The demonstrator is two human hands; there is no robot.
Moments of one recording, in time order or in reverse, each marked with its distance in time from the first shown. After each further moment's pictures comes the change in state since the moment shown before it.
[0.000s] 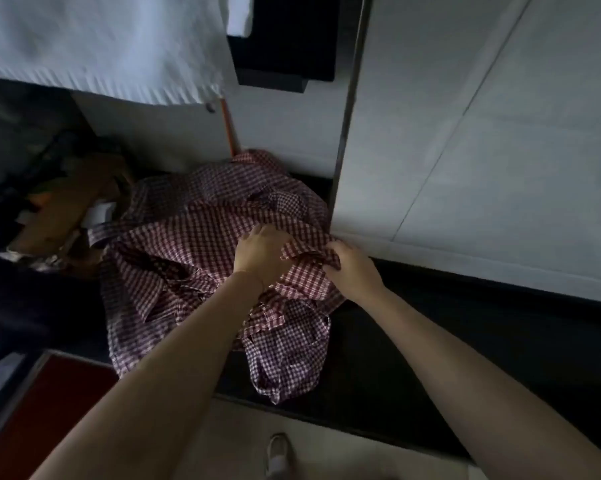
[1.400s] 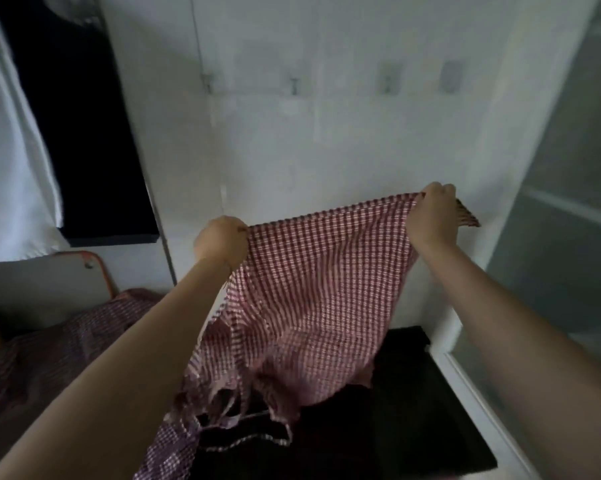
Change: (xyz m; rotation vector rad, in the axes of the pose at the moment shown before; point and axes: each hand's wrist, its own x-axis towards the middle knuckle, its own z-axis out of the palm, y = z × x) left_hand -0.061 0.295 -0.201 -0.286 0.436 0.109; right_hand -0.265 0.050 -0.434 -0.230 1.152 0.409
